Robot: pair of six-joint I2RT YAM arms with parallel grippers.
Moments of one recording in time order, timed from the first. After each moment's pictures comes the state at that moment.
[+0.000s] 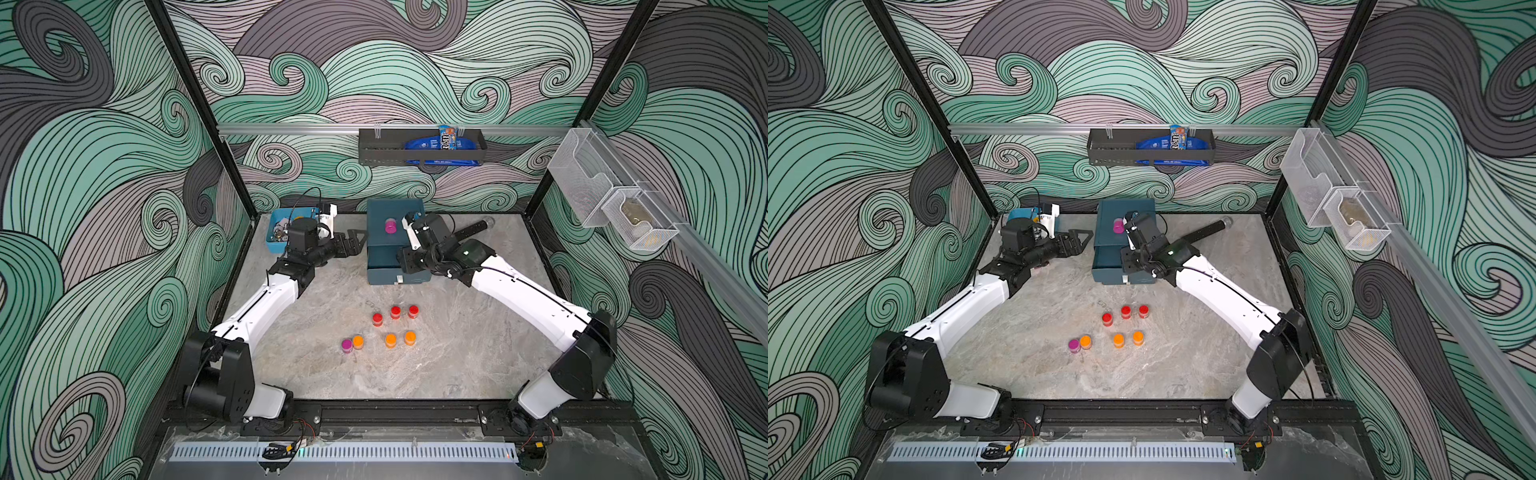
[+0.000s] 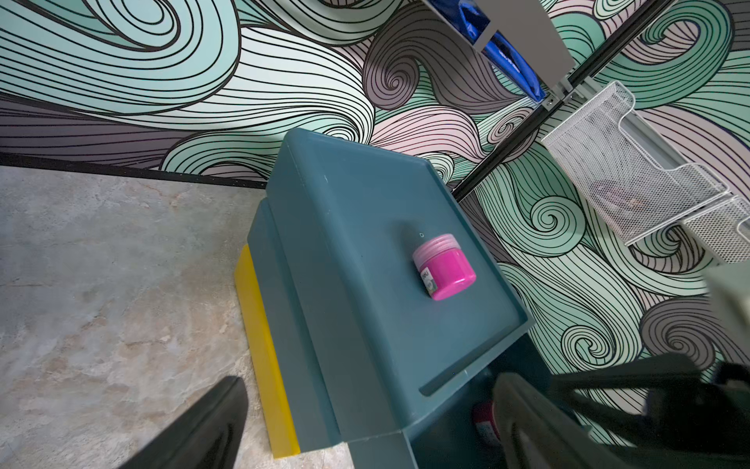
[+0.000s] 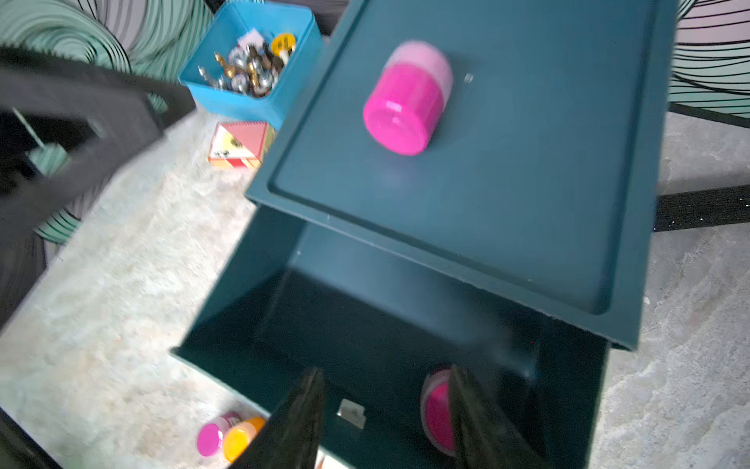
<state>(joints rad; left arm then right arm) -0.24 1.41 1.03 0.05 0.42 -0.42 0.71 1.61 1.57 -0.72 0.14 0.32</state>
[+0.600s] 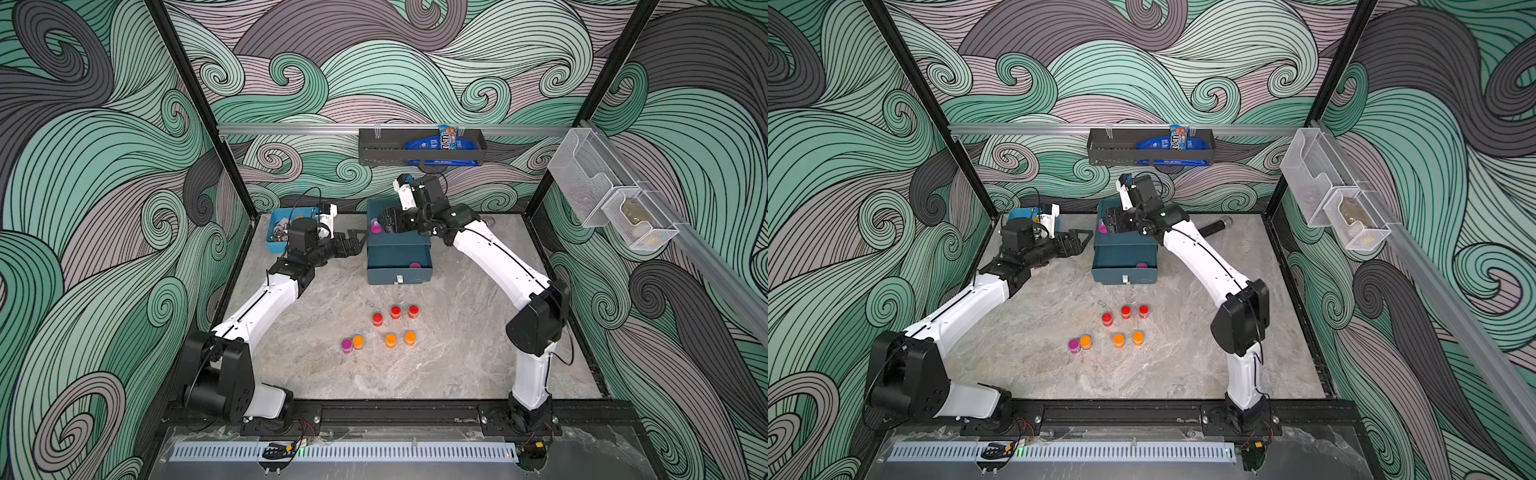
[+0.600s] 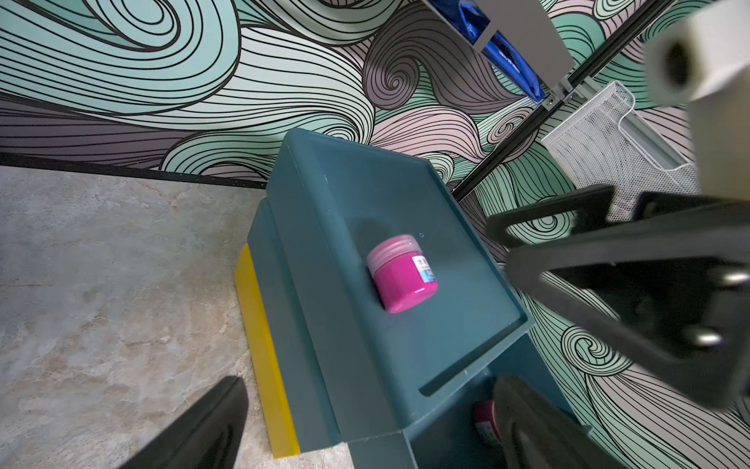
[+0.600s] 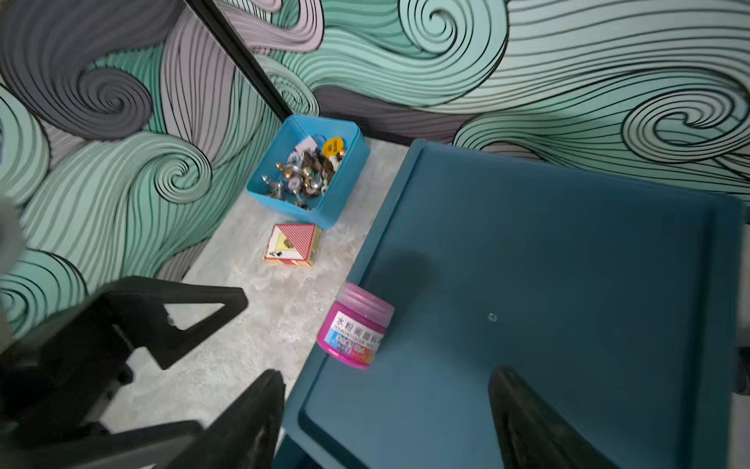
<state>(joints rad) -0.24 1.41 1.03 0.05 0.42 -0.42 0.58 1.99 2.04 -0.72 -0.10 0.30</state>
